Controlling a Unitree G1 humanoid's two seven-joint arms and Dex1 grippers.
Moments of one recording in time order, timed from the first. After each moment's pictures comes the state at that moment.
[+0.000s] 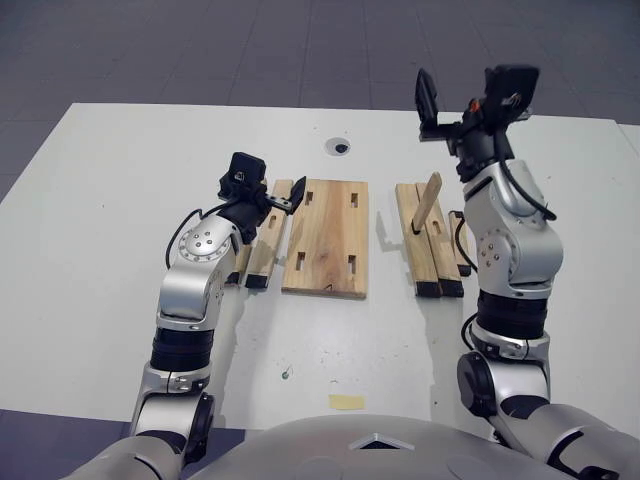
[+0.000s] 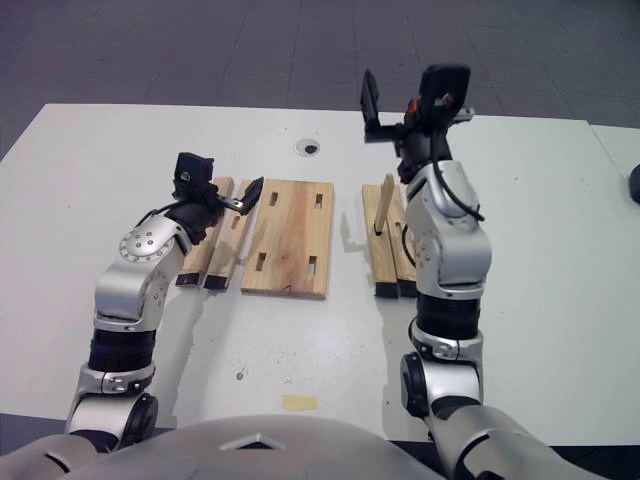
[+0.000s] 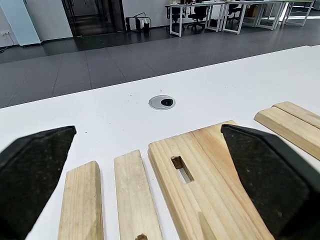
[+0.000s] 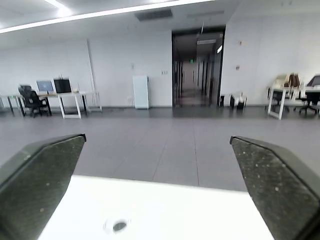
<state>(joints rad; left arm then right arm) -0.27 0.22 -0.04 -0.20 -0.16 0.54 -0.27 -0.56 -0.15 -0.14 -0.27 0.25 0.50 0.04</state>
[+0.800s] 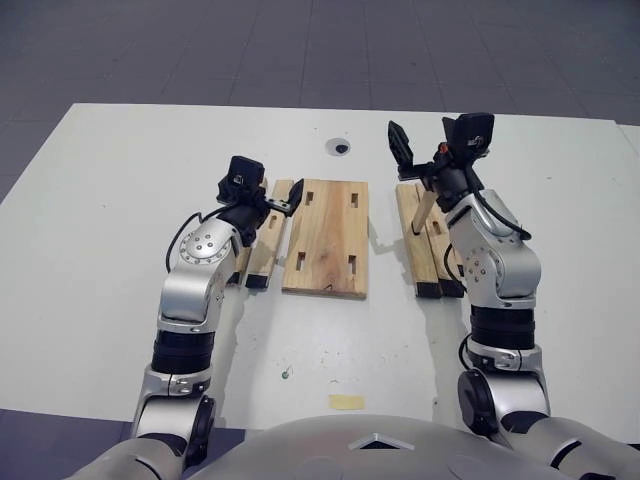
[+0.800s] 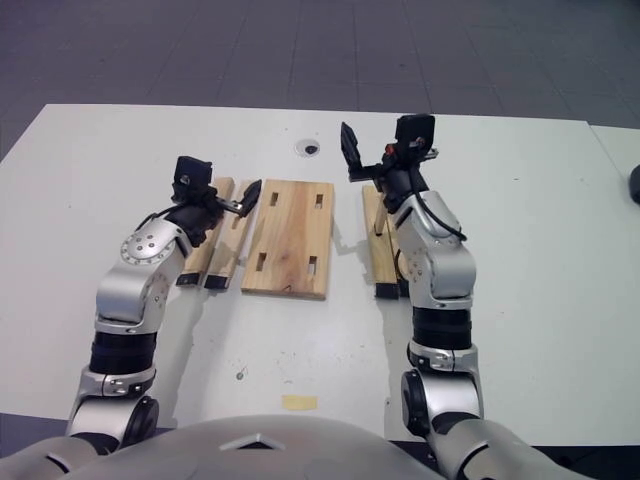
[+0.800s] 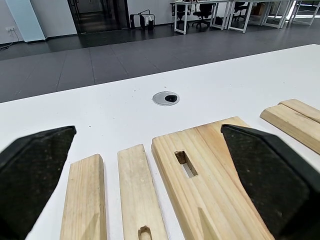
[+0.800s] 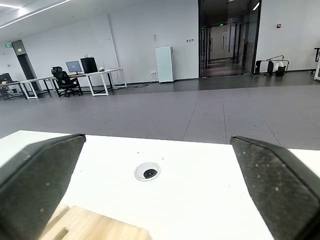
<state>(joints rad) -0.25 0.21 -0.04 -0.20 -0.15 0.54 -0.25 -0.39 -0.13 -0.13 -0.14 0.33 0.47 0.16</state>
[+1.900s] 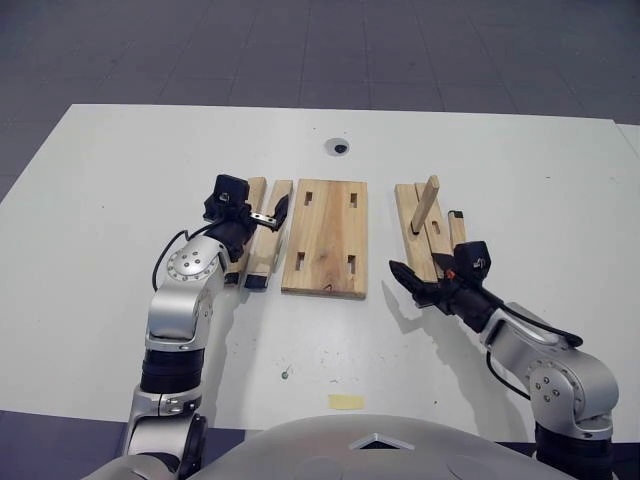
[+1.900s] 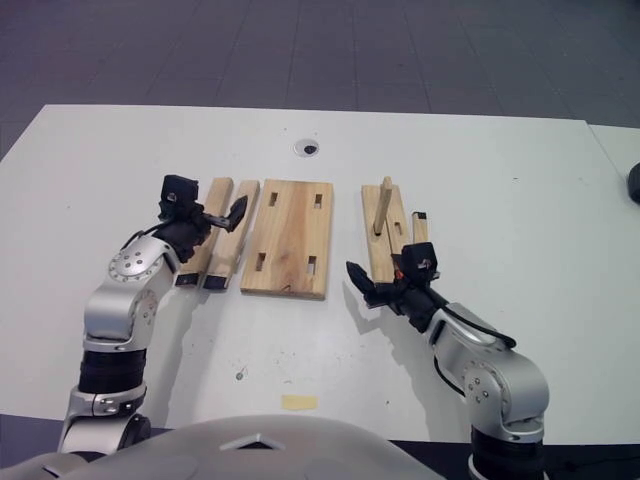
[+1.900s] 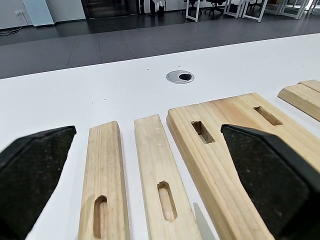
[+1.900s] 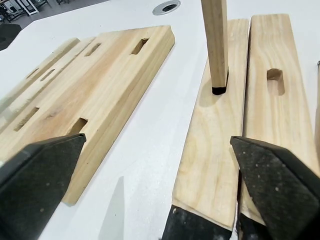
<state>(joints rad) -0.15 0.24 0.00 -0.25 -0.16 0.57 -0.23 0.20 -0.32 -0.14 -0.63 0.62 0.97 0.20</state>
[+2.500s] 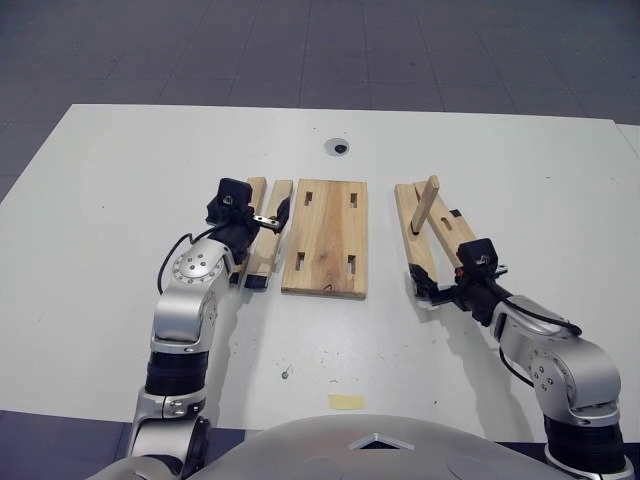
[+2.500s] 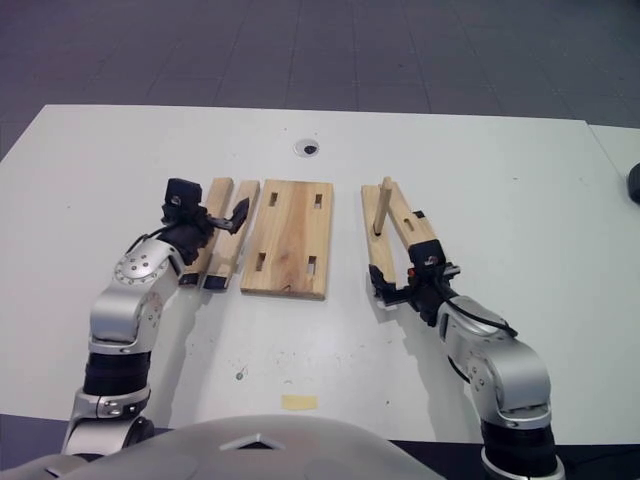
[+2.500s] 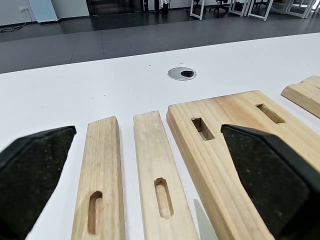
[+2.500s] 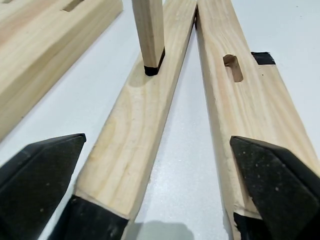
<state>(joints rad) -0.14 0.22 -0.02 -0.25 -0.15 0.57 -0.21 0.15 -0.44 -0.05 -0.59 0.40 0.93 0.16</state>
